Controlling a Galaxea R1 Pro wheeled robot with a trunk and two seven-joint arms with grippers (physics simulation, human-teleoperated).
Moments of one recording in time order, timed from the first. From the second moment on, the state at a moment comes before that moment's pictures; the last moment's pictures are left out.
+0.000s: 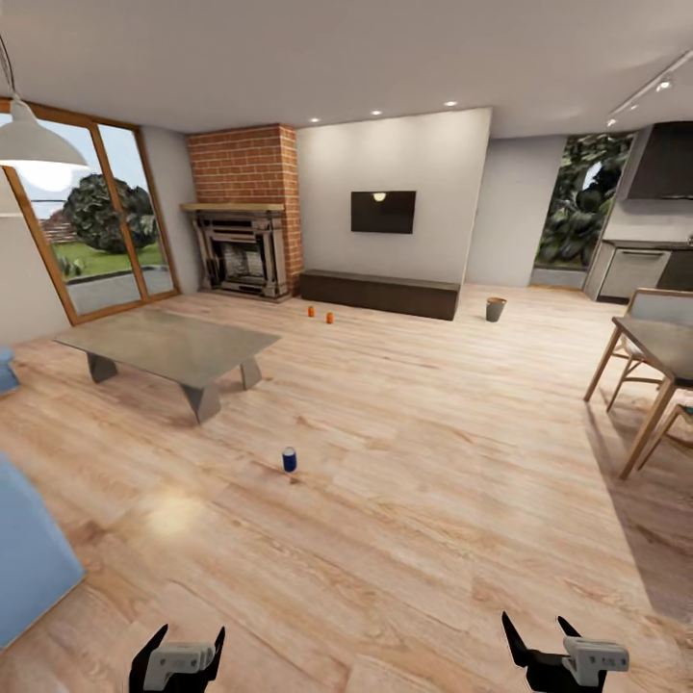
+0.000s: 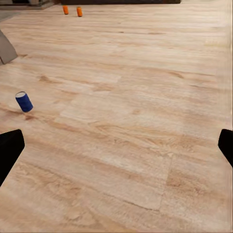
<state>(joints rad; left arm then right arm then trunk) 0.14 0.04 0.04 -1.20 -0.01 -0.22 -0.04 0.11 -0.03 -0.32 -1.17 -0.10 -0.27 0.35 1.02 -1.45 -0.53</state>
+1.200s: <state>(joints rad) 0.14 0.04 0.04 -1.20 -0.01 -0.22 -0.04 0.11 -0.03 -0.32 -1.17 -0.11 -0.27 0.35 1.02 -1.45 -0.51</state>
